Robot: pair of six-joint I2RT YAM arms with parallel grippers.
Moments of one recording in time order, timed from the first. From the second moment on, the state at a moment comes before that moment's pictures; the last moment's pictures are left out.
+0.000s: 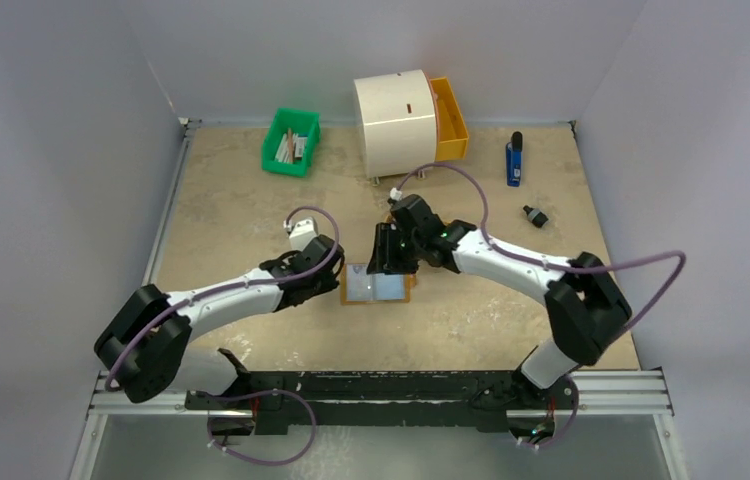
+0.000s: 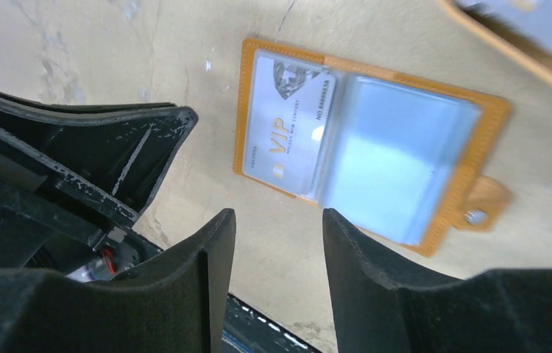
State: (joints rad) left arm -0.75 1.37 0.67 -0.28 -0.42 -0.96; right arm 0.76 1.64 1.06 -0.35 -0.16 0.73
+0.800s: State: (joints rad) left arm -0.75 0.94 0.56 -0.30 -0.43 -0.92; right arm 0.45 1.67 1.00 -0.22 -0.02 0.81
